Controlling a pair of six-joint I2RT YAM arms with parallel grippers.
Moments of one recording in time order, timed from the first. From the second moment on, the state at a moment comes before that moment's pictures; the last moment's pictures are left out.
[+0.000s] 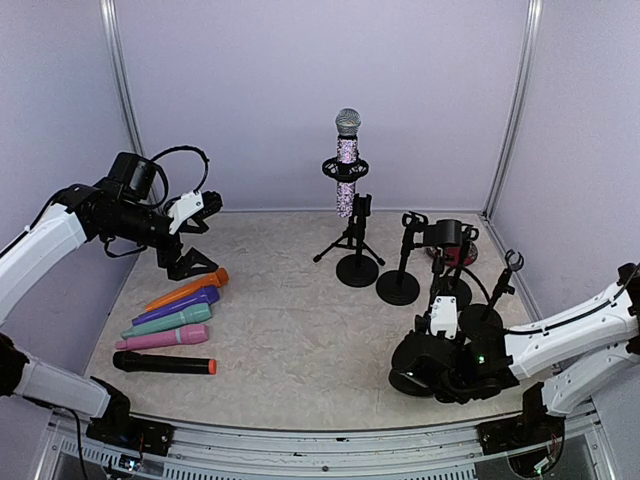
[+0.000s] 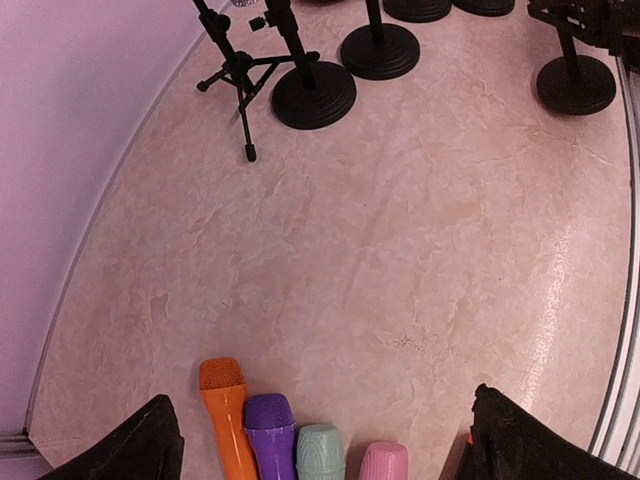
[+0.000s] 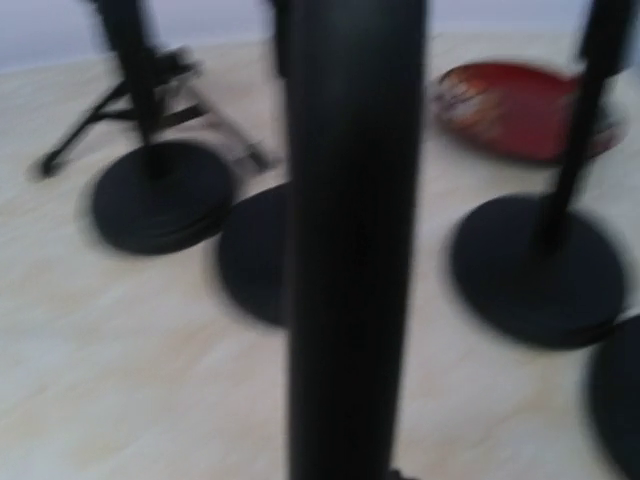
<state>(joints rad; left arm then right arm) -0.36 1.26 1.27 -0.85 0.43 0.77 1.33 1.31 0.58 -0.18 1.16 0.97</state>
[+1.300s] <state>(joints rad) -0.40 1.28 1.30 -0.87 0.38 0.78 1.43 1.70 0.84 -1.36 1.49 2.01</state>
